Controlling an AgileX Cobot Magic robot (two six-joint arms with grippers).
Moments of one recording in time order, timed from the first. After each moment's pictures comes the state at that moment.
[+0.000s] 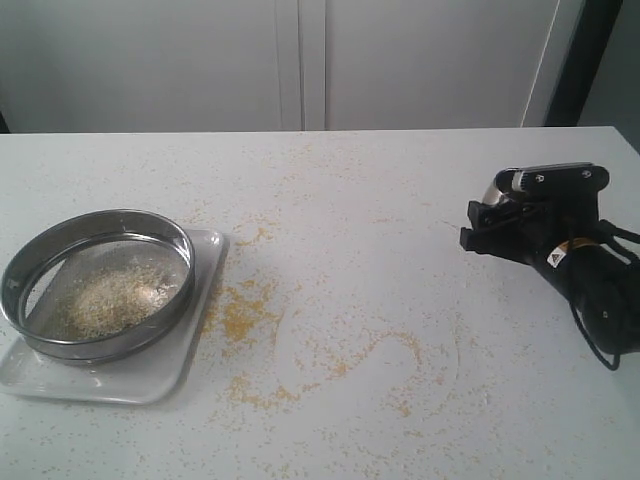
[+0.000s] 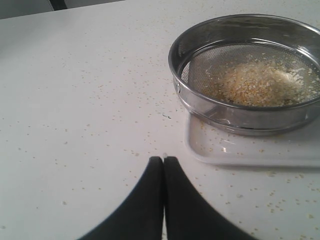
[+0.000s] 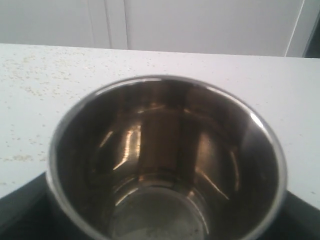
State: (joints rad) left arm 0.06 0.00 0.02 -0.03 0.42 0.15; right arm 0.09 2.02 -0.70 -0.06 -0.97 0.06
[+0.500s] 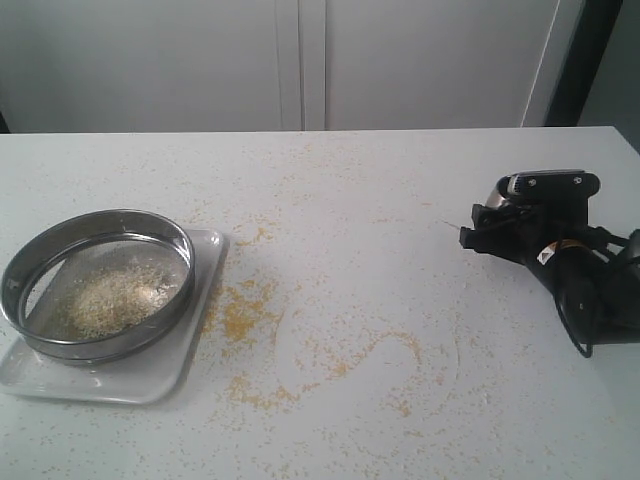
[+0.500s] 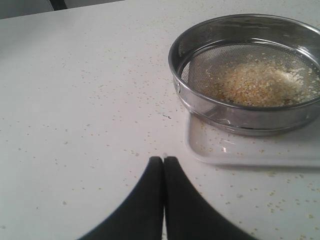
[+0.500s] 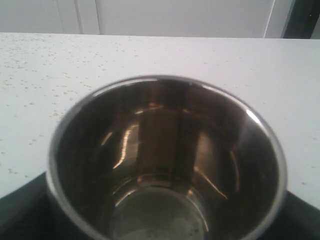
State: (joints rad) left arm 0.06 0.00 0.02 -0.03 0.42 0.15; right arm 0.09 2.14 -0.79 0.03 -0.97 0.03
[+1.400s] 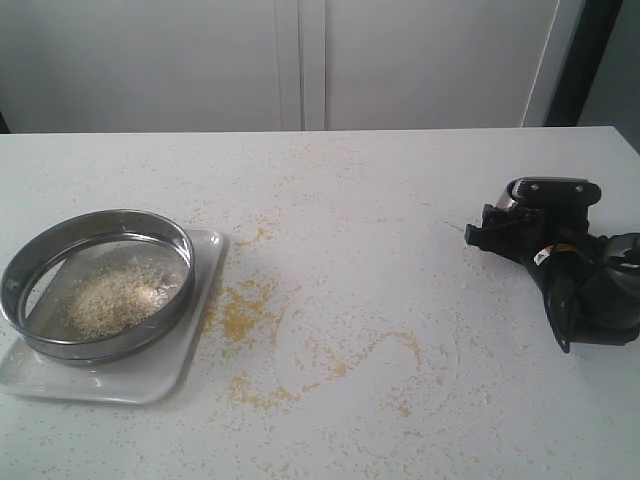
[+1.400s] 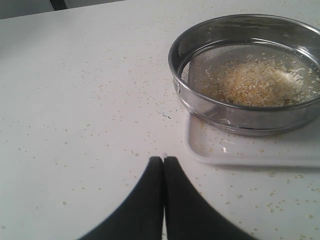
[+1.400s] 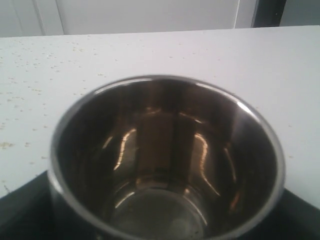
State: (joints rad) left arm 0.06 0.00 0.02 -0.03 0.42 0.15; right arm 0.09 2.25 -0.88 0.15 -1.01 0.02
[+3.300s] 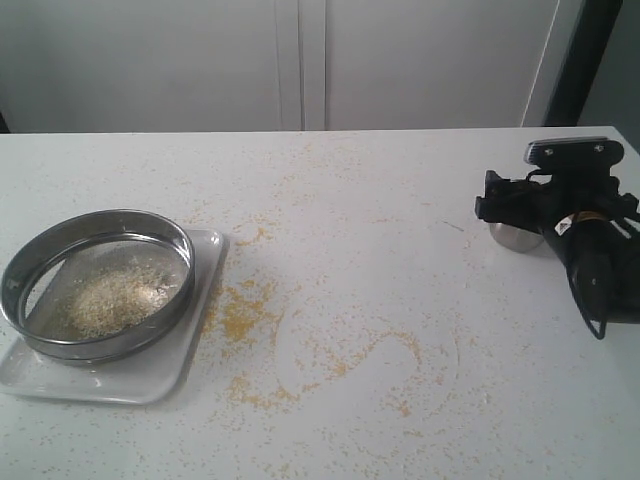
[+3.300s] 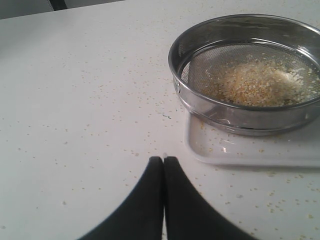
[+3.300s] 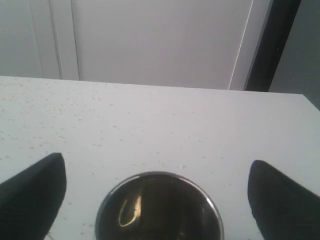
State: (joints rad) left arm 0.06 0.00 0.02 -0.03 0.42 0.15; right arm 0.09 2.02 -0.78 0.12 -0.97 -0.09
